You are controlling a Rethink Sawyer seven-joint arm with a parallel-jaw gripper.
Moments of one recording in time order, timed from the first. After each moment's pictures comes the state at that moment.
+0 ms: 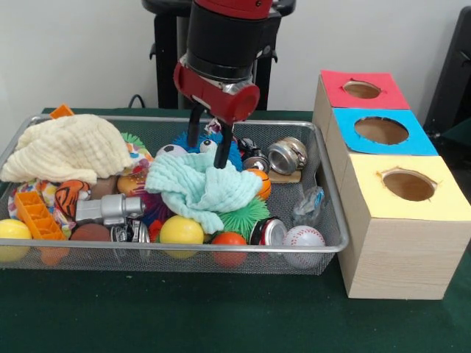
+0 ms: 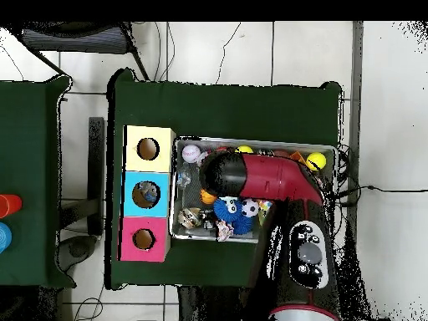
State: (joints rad) arm -0.21 -0.62 -0.09 1.50 -0.16 0.61 2.44
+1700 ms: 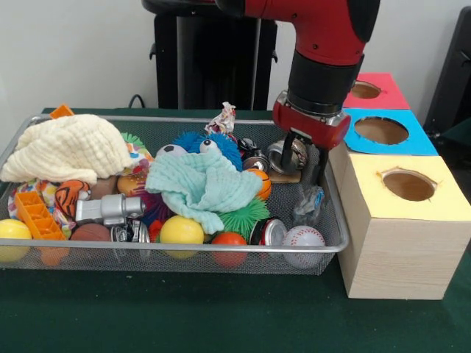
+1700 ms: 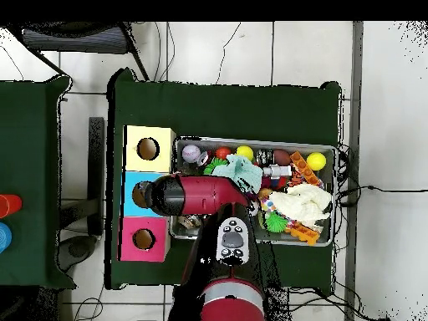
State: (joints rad) arm -0.02 -0.52 -0.08 1.61 -0.07 0.45 2.44
